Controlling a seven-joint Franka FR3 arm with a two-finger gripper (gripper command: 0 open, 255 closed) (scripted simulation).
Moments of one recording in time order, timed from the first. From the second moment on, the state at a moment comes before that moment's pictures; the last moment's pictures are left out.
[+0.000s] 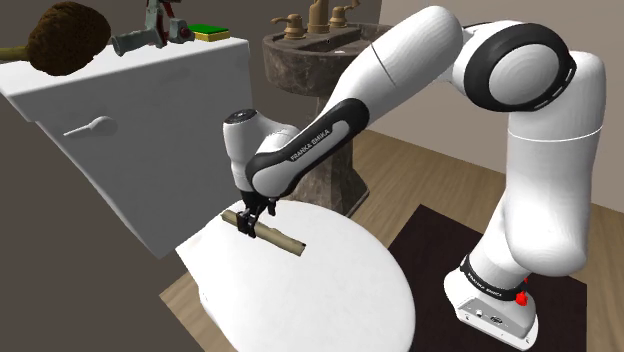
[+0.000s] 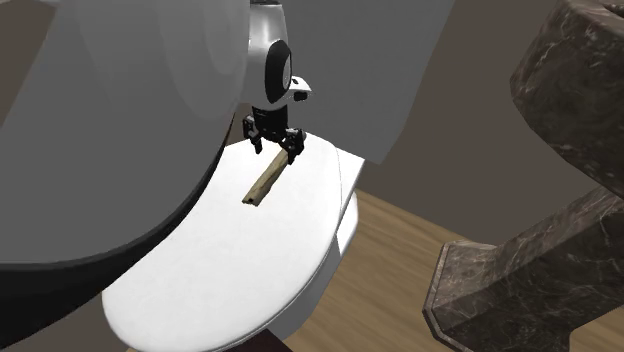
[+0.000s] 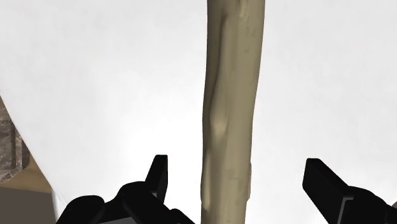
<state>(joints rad) 0.19 0.38 0.31 -1.94 -0.11 2.28 0.34</state>
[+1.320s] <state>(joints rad) 0.19 0.40 0.31 -1.94 -0.12 2.31 0.35</state>
